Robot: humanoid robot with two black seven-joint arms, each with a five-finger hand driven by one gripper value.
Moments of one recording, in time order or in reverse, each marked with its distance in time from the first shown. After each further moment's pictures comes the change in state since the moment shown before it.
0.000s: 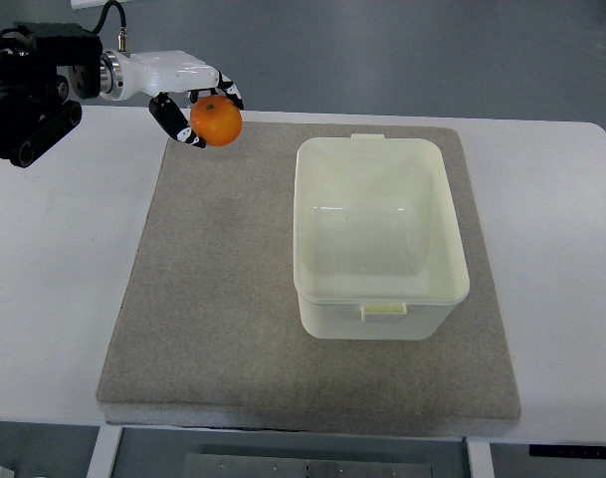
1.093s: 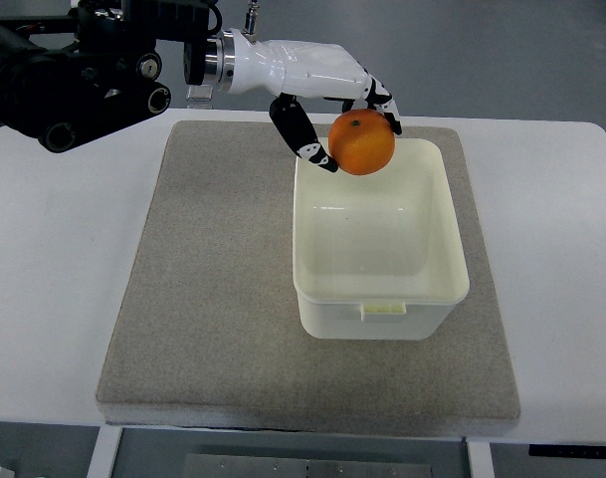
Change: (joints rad) left arm -0.195 0.029 -0.046 -0.542 -0.042 0.000 0.000; right arm 0.000 0.000 0.000 -0.001 0.000 0.000 0.000
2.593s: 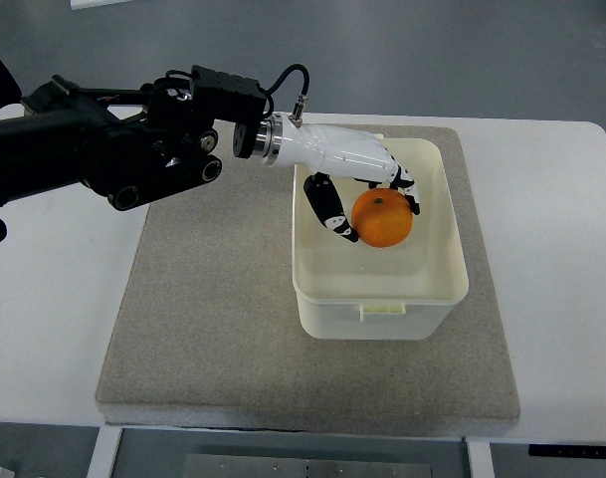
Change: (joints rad) left arm 0.119 -0.162 0.036 0.086 0.039 0.011 0.000; right arm 0.000 0.000 0.000 0.000 0.000 0.000 0.000
